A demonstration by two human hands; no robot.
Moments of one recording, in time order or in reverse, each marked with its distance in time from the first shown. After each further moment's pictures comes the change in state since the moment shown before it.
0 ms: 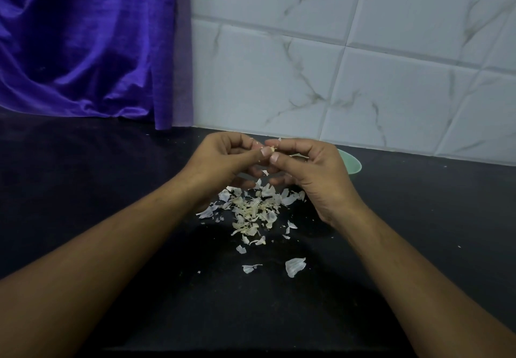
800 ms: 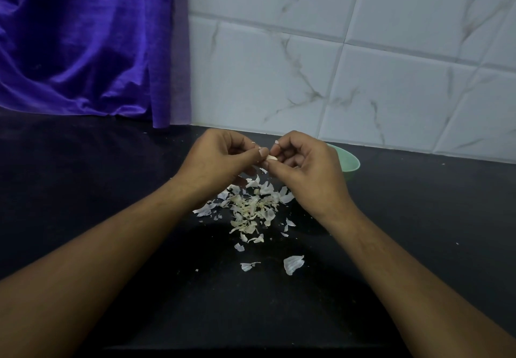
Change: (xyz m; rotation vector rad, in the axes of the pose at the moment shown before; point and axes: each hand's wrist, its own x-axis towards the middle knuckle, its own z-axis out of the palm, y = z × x) left_hand 0.001 0.000 0.000 0.273 0.059 0.090; right_hand 0.000 0.007 0.001 -0.471 0.084 -0.251
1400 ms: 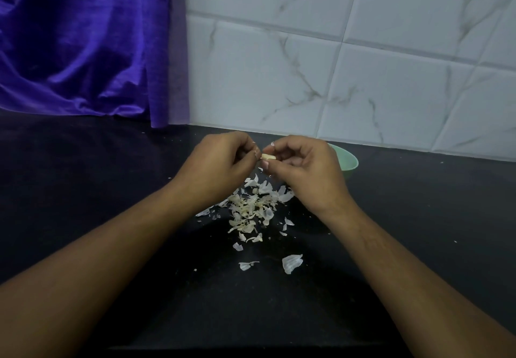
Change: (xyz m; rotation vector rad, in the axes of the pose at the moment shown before) left_hand -0.002 -0.003 0.000 0.462 0.023 0.235; right_hand 0.001 -0.001 -0.001 0.139 -0.050 0.122
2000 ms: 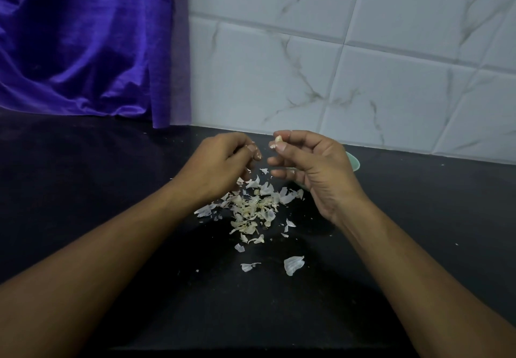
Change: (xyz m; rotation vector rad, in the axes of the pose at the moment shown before) left_hand 0.002 0.002 -0.004 -0.250 -0.044 -0.151; right_hand 0.002 -0.012 -0.007 0.505 0.030 0.244
